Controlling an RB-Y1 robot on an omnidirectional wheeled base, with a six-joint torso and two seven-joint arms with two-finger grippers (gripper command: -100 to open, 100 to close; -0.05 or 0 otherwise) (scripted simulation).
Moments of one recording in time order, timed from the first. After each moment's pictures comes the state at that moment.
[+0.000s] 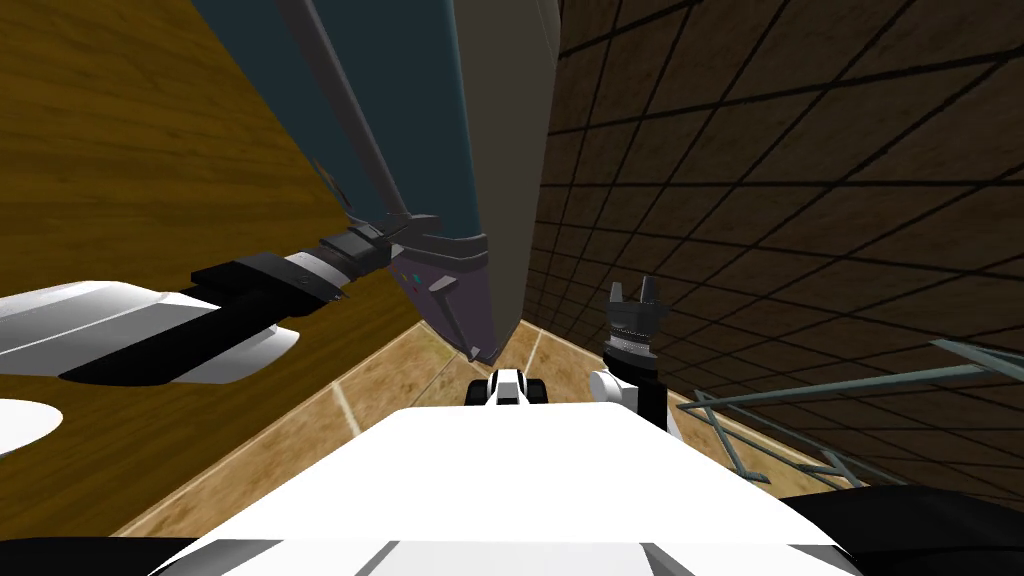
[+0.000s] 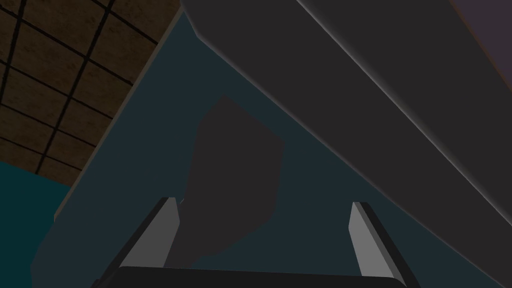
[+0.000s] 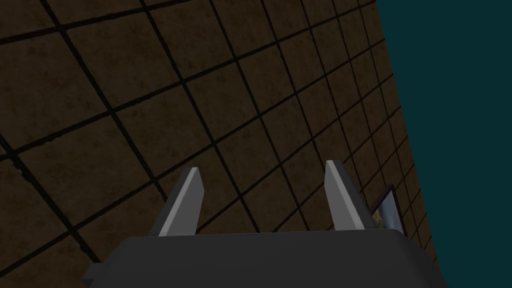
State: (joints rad) left arm 0.57 1.31 0.59 -2.54 -0.01 0.35 0.65; right arm 0.54 0.00 -0.06 -2.33 -0.09 -0.53 -0.09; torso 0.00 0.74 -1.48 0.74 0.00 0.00
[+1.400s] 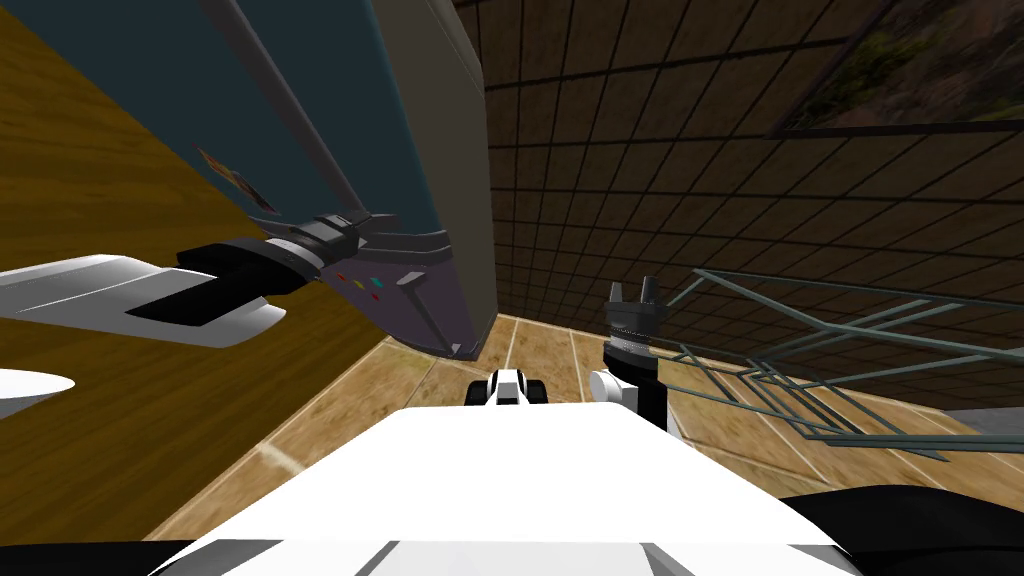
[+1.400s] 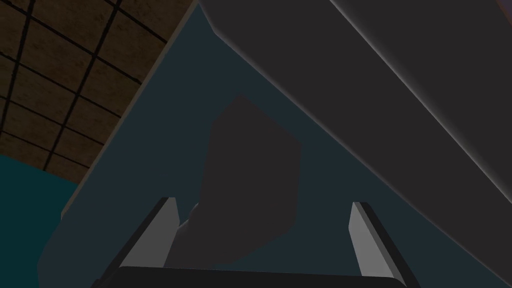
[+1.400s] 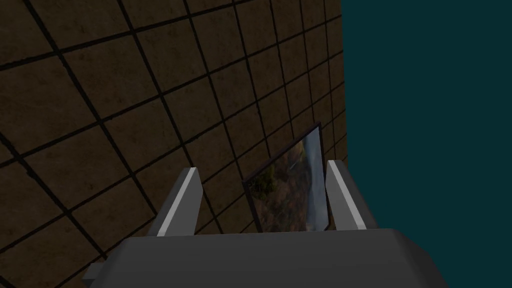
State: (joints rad) left arm 0.50 1.35 0.58 -2.21 0.01 0.33 0.62; right arm 0.54 0.00 -0.06 -2.33 -0.09 -0.53 -0.09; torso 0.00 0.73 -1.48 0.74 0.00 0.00
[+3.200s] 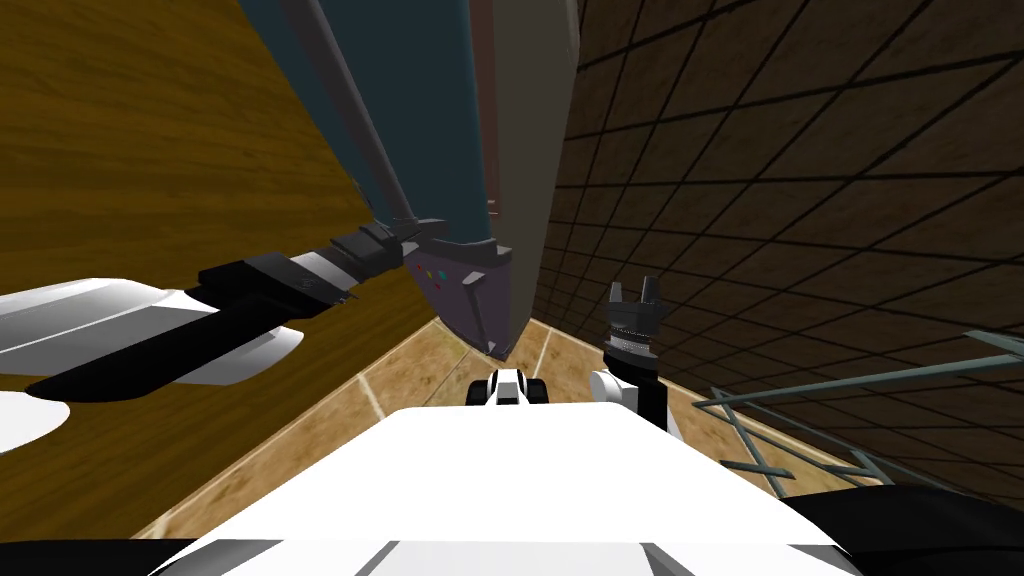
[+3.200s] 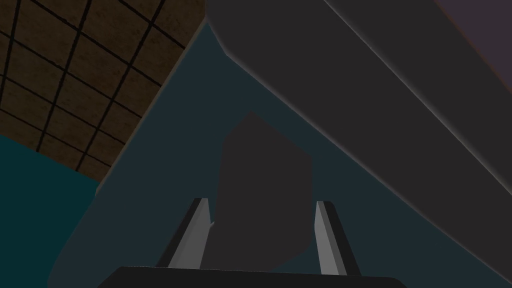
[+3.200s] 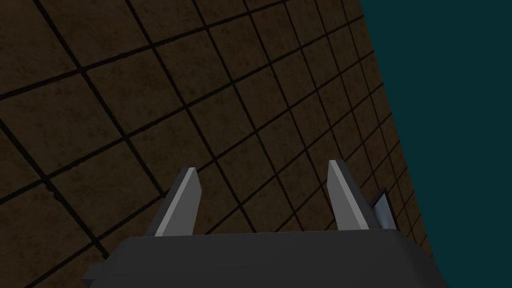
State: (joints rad) left arm 0.54 1.34 0.57 -2.57 0.01 0.27 0.65; right arm 0.54 0.00 -0.06 -2.33 -0.09 -0.53 -0.09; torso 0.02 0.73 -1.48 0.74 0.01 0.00
